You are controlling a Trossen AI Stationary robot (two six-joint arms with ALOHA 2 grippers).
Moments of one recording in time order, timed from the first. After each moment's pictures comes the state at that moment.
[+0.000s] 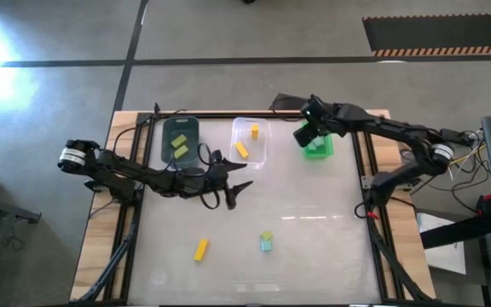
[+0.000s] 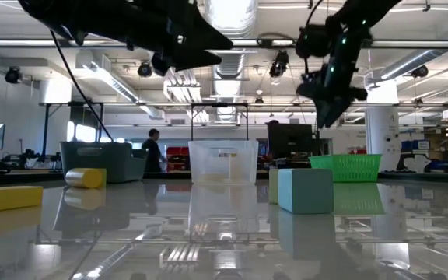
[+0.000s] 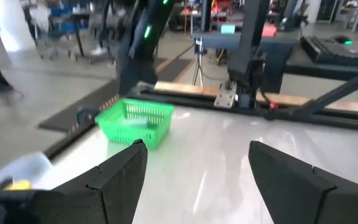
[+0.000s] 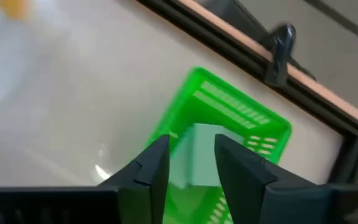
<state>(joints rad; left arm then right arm) -0.13 1.44 0.70 0.64 -0.44 -0.06 -0.62 1.44 1.09 -0.78 0.26 0.30</state>
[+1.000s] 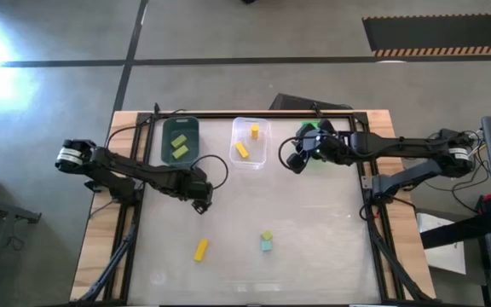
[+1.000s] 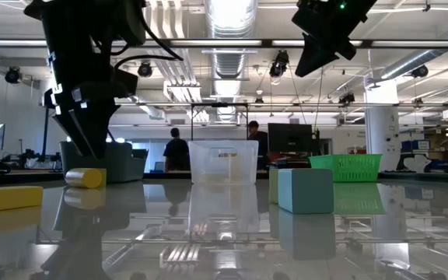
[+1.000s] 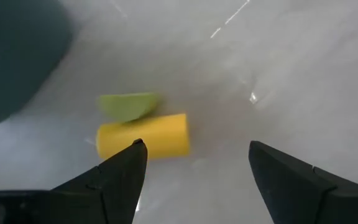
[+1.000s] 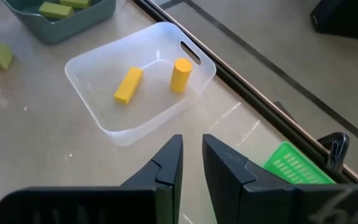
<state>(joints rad) -0.13 1.41 0.86 -0.85 -0.26 -0.93 -0.13 1.25 1.08 -0.65 0.47 0.34</state>
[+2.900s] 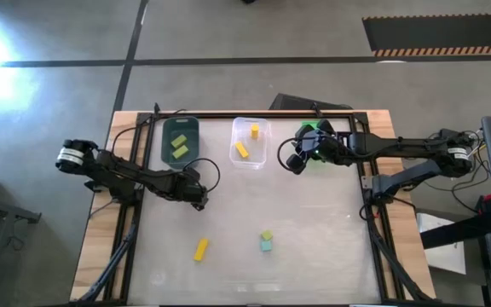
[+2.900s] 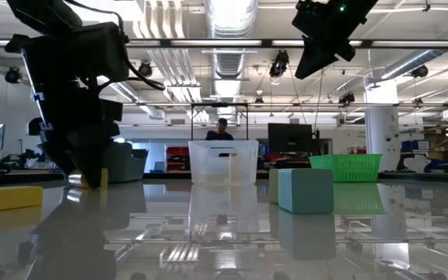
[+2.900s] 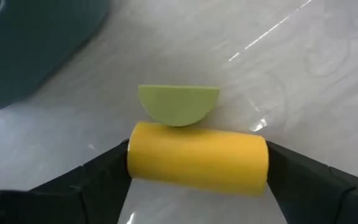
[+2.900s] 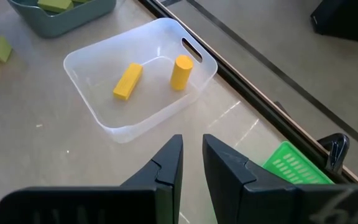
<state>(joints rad) -0.12 1.42 0.64 -0.64 -0.38 -1.05 -0.13 1.25 1.08 -0.64 0.47 0.32</state>
